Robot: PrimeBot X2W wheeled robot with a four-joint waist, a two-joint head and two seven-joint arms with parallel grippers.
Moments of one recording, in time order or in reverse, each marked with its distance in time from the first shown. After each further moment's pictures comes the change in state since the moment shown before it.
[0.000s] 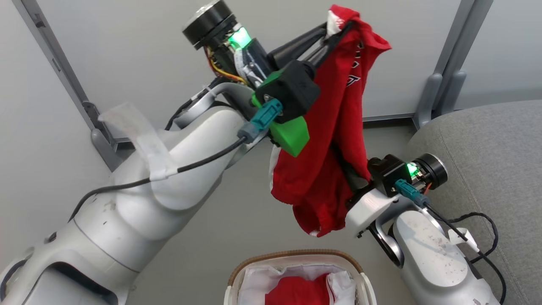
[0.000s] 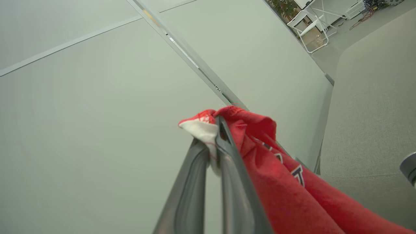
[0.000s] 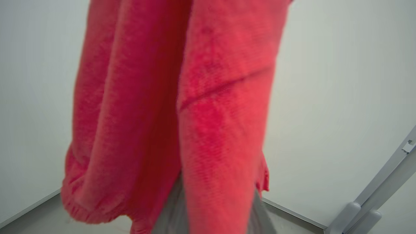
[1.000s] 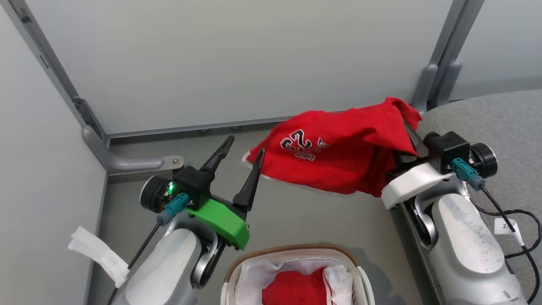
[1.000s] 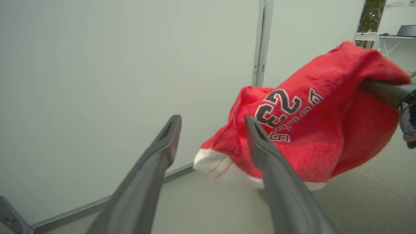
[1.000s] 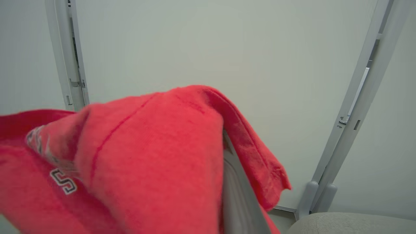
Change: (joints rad) left arm 0.591 0.012 0.263 0.018 -0.285 0.047 -0.051; right arm 0.002 0.000 -0.224 -0.051 0.020 0.000 0.000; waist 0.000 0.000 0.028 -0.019
